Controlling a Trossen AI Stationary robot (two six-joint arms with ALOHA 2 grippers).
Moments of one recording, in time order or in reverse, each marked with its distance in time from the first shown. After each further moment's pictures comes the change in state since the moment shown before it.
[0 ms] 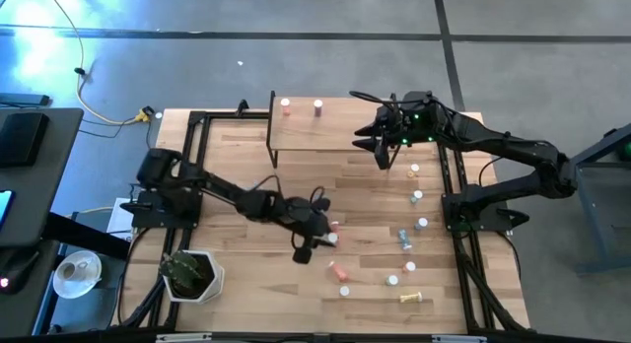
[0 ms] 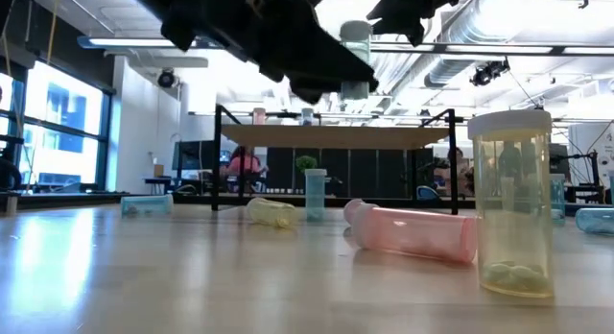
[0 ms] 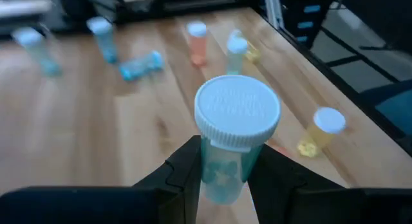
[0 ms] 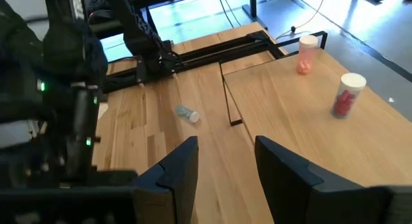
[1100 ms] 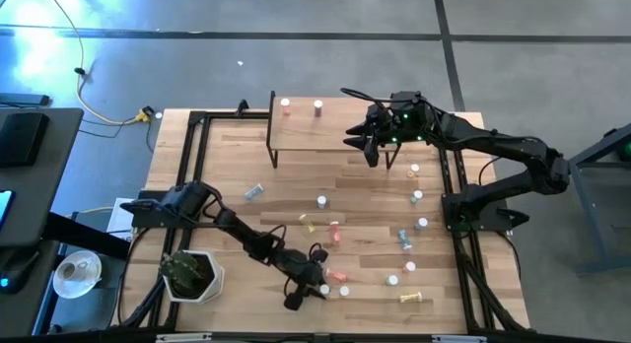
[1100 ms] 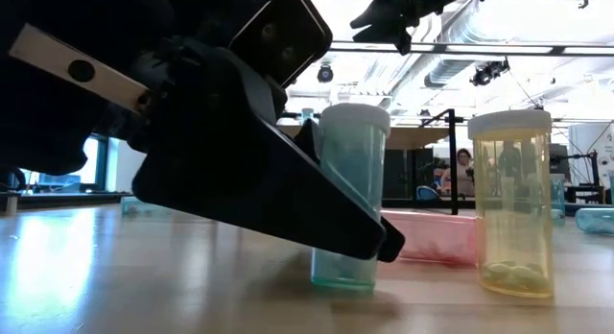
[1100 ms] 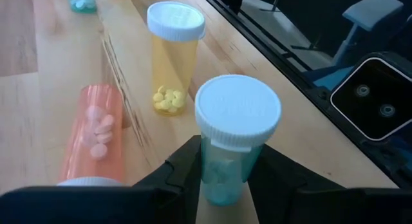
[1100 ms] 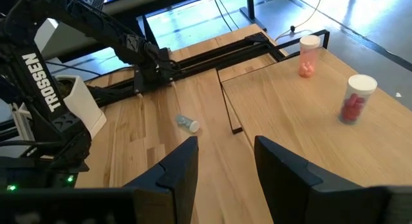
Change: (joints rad) left arm -0.261 0.391 0.000 0.418 0.008 -0.216; right arm 0.000 0.076 0.000 0.095 0.003 0.064
